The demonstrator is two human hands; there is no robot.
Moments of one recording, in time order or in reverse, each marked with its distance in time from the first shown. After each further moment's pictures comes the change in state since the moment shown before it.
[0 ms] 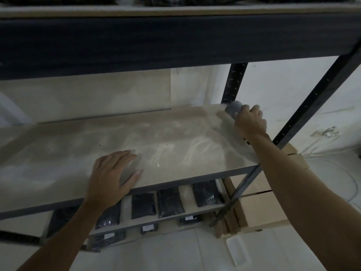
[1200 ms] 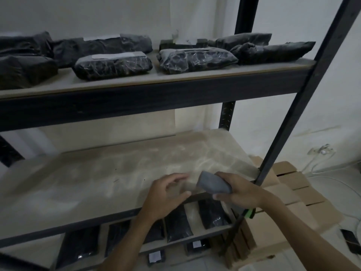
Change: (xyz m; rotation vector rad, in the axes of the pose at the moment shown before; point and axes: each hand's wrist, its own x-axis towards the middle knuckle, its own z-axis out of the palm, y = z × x) left_hand 0.022 0.104 -0.016 -0.848 -0.069 -0.020; right_hand -0.158 -0.009 -0.046 0.554 -0.606 -0.553
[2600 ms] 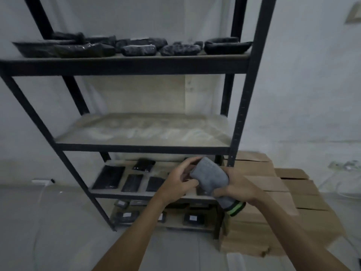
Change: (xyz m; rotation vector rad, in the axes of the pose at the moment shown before) left_hand -0.167 0.177 0.145 -0.320 0.043 -0.096; right_hand -0.218 0.015 0.016 0.205 -0.056 -0.074
